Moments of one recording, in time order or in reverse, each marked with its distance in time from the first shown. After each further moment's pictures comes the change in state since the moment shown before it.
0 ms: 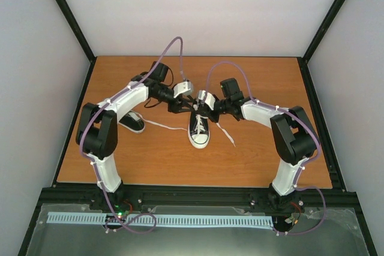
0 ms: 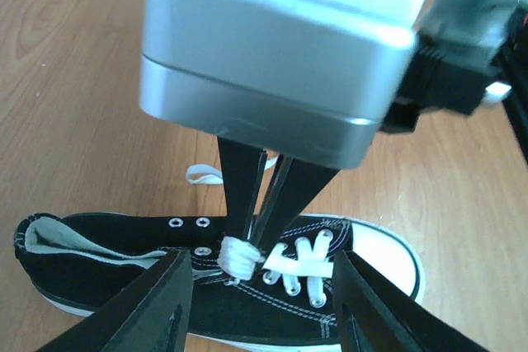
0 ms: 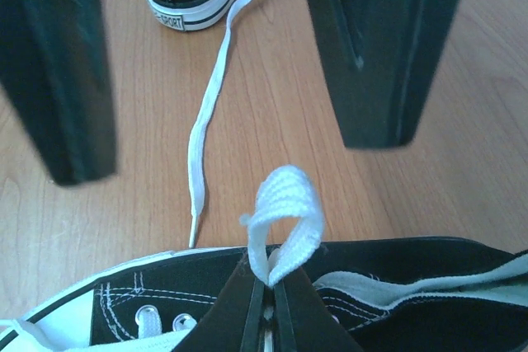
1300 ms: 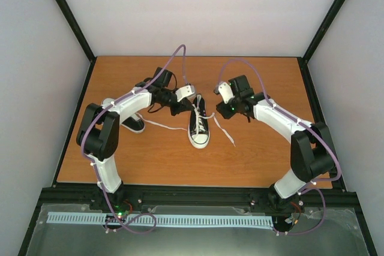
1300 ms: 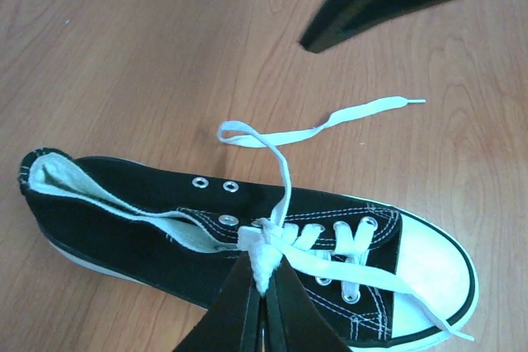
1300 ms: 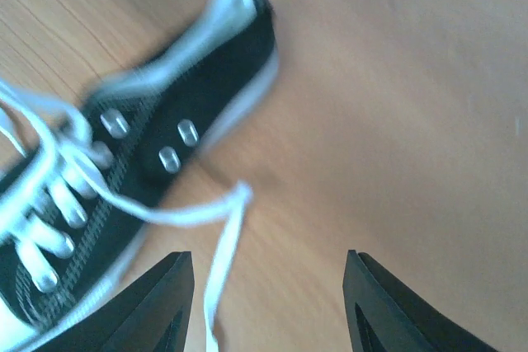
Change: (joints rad) left arm -0.043 0.006 -0.085 0.126 -0.166 -0.111; right arm -0.018 -0.219 0.025 -0.311 0.554 0.328
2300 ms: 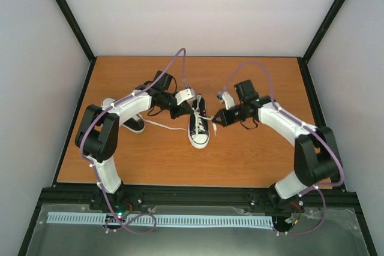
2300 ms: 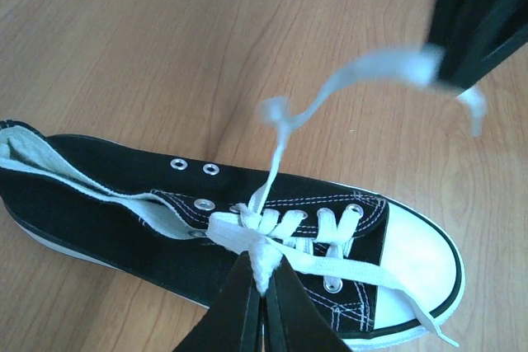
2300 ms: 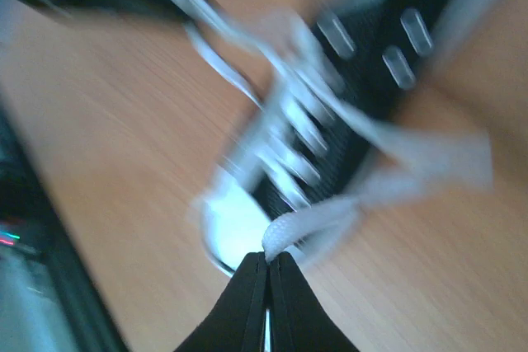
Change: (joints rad) left arm -0.010 -0.019 -0.051 0.027 -0.021 -0.037; right arm -0.029 -0.003 -0.086 -0.217 -0.366 0.322
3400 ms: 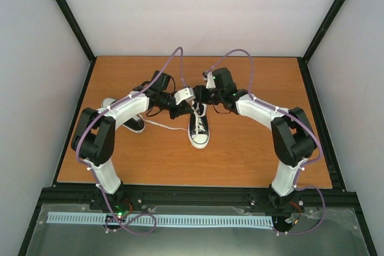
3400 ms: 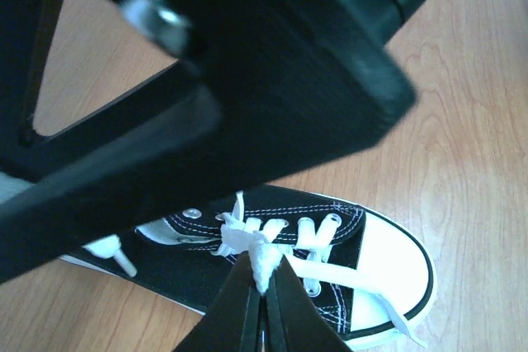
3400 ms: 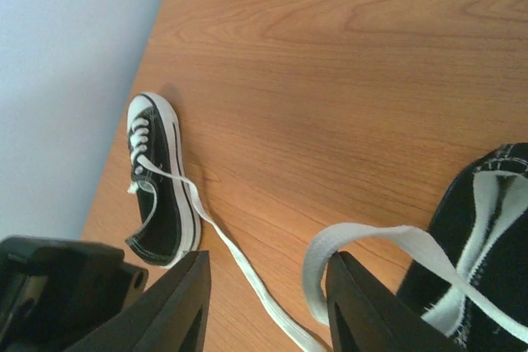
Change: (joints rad) left arm 0.000 -0.053 -0.032 0.016 0.022 -0.027; right arm 0.125 0.222 0.215 0.578 0.103 0.632
